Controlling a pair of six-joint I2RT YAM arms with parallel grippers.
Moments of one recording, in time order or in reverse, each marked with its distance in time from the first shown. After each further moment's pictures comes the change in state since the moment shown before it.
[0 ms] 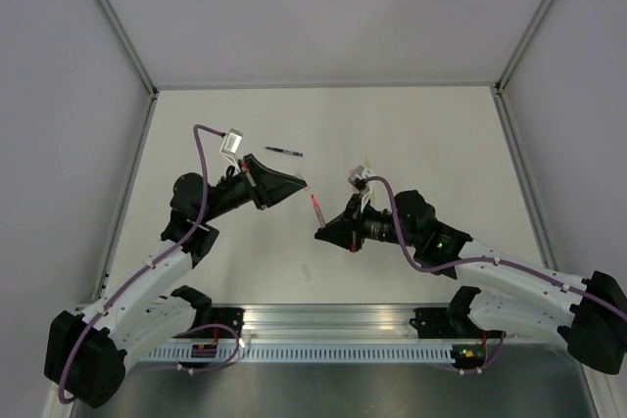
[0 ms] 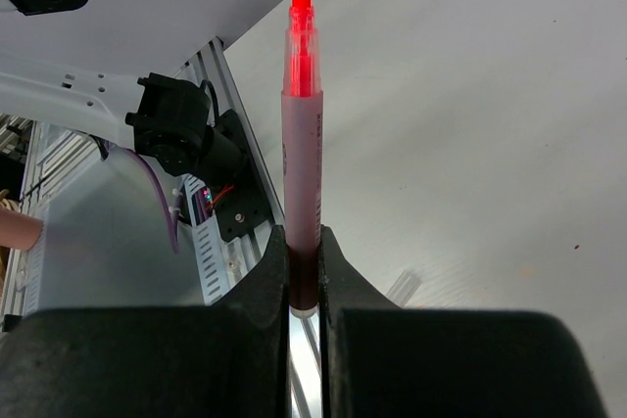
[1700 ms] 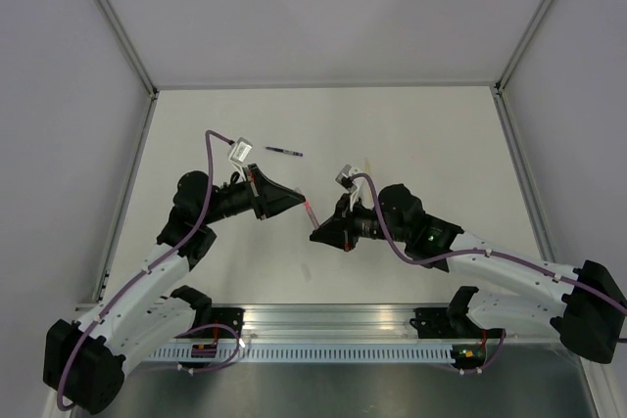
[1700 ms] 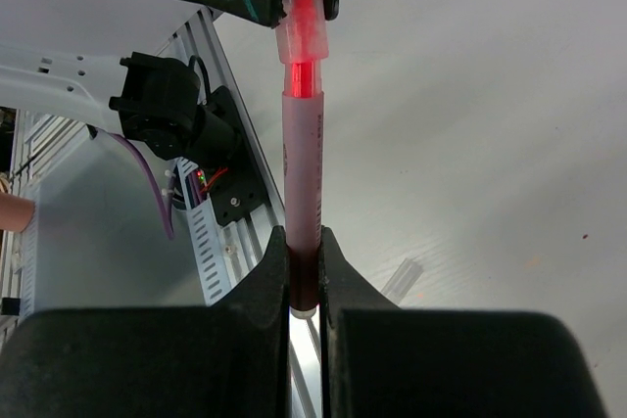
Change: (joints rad) left arm 0.002 -0.041 -0.005 -0.212 0.070 0.133; right arm 0.018 0.074 0.079 -0.081 0.003 -0.022
